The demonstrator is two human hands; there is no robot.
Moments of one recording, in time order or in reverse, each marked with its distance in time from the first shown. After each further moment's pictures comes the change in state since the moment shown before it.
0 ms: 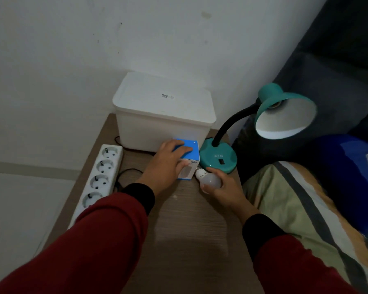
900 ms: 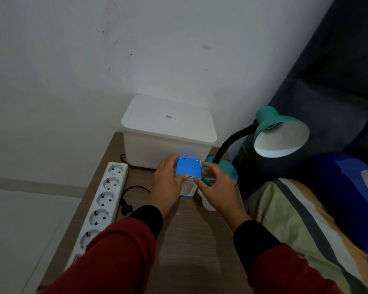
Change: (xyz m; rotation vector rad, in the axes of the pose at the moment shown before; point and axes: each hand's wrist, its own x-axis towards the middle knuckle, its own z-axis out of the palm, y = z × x) left_hand -0.002 0.011 0.003 -0.390 0.205 -0.383; right_hand 0.007 -0.057 0.012 -0.120 0.317 -0.281
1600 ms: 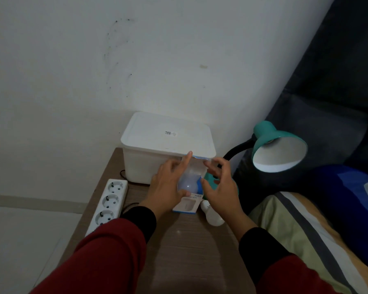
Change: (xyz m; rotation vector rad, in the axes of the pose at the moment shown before) left_hand 0.028 0.009 -0.022 0.396 -0.222 0.317; right_hand 0.021 -0.011 -0.014 0.228 0.070 -0.106
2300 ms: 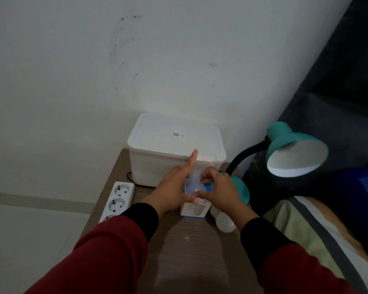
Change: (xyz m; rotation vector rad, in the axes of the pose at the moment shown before) left_hand 0.015 -0.010 -0.008 -0.287 -0.237 -0.058; right_hand 0.032 0.019 0.025 -0.329 -0.290 0.082
